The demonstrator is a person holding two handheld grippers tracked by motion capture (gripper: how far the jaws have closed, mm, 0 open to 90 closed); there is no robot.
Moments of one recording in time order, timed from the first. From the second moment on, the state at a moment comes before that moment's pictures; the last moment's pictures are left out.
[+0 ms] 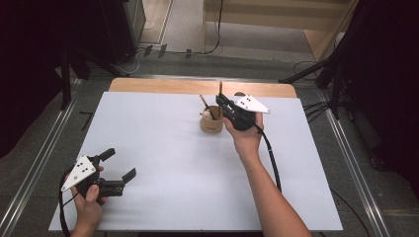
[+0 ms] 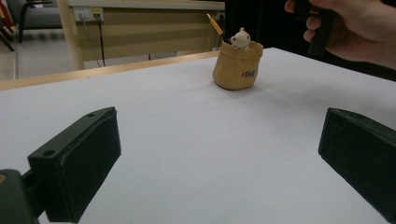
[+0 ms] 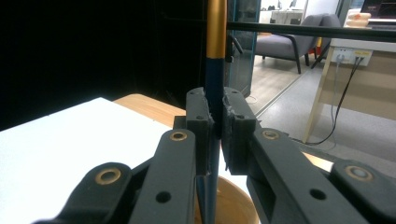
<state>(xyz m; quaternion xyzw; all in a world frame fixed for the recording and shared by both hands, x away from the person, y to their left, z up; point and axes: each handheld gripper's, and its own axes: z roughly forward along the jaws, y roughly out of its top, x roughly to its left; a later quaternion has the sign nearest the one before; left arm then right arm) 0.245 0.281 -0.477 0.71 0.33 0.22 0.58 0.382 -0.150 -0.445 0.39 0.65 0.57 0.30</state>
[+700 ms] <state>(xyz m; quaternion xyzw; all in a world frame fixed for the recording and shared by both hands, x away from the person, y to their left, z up) 0.246 0.285 -0.477 0.71 0.33 0.22 0.58 0.388 -0.149 -0.477 0.42 0.67 0.55 0.29</state>
